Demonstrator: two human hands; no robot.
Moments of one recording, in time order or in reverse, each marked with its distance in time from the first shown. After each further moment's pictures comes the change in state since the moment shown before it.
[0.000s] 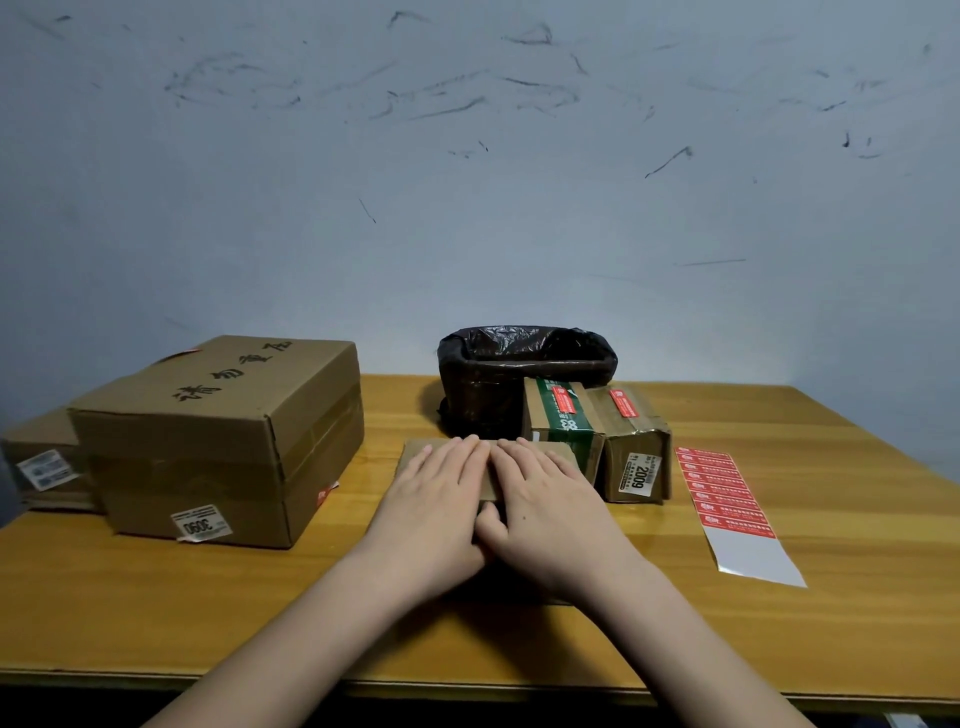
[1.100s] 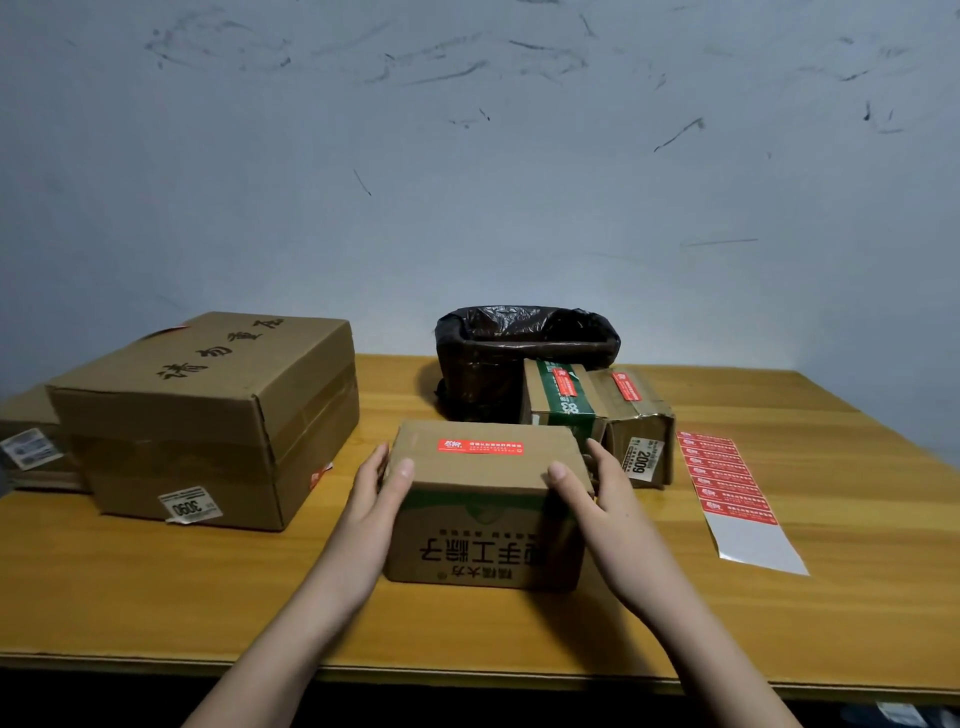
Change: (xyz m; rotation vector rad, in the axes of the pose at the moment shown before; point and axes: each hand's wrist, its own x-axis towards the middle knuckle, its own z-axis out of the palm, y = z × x) left_hand -0.032 -0.019 0.018 -1.309 0.101 -0.554; right_hand -0.032 0.043 0.011 0.822 0.046 0.481
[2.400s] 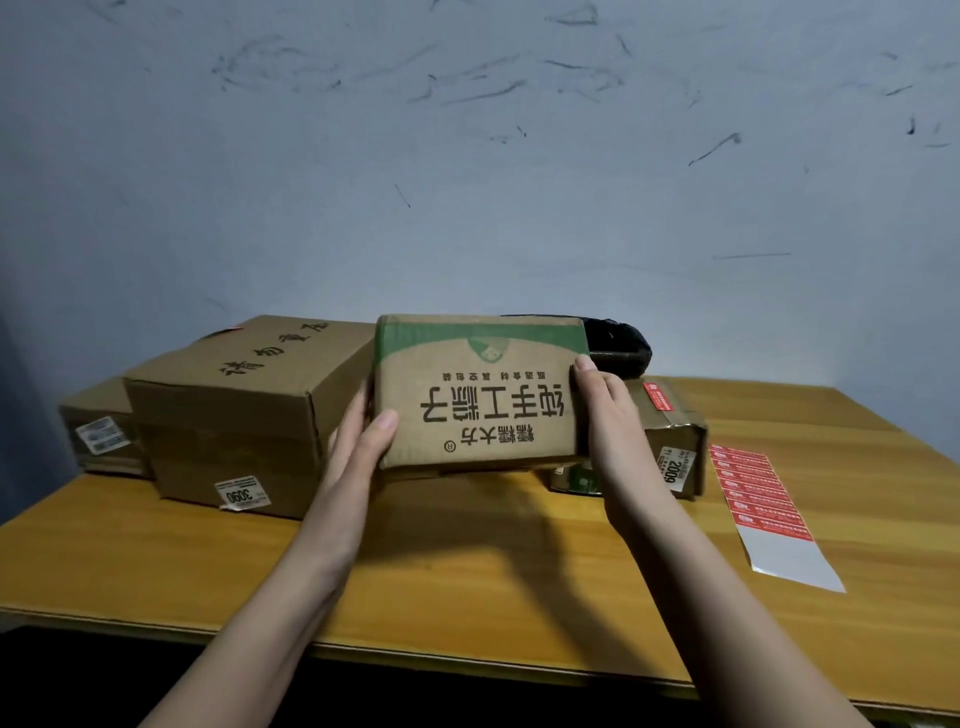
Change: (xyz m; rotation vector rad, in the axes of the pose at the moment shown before) left_hand -0.003 0.013 -0.044 -0.188 0.111 0.285; right_hand 0.034 -0.074 0.011 0.514 0.115 -0.052
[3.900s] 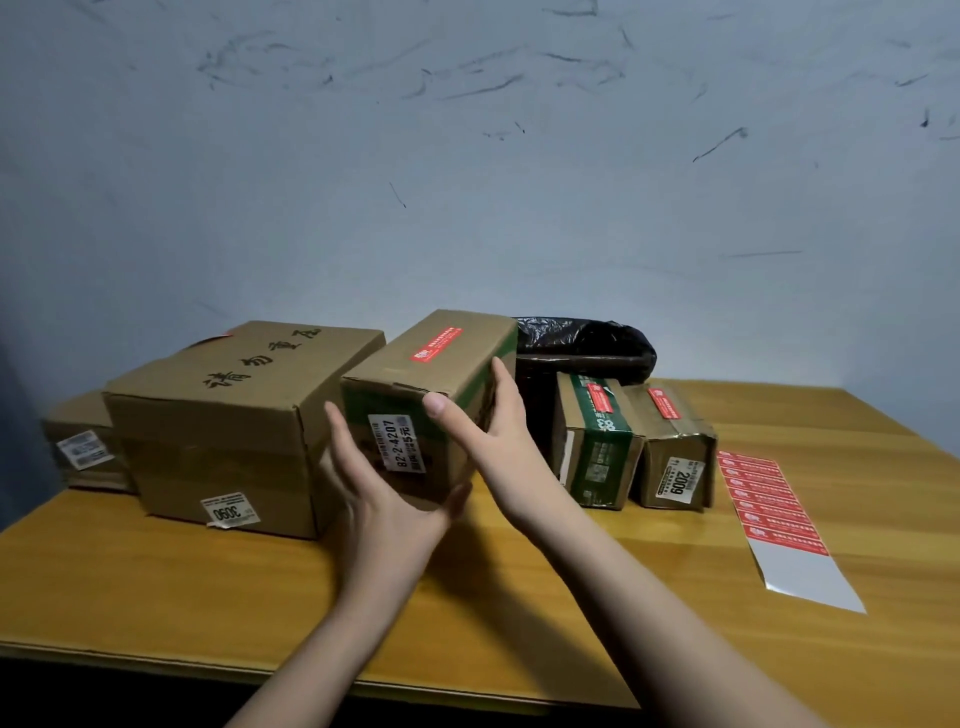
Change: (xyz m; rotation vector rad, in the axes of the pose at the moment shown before) left_hand 0.014 -0.045 0.042 0.514 0.414 0.244; right_hand 0.012 0.027 0.068 -0.164 -0.302 -0.156
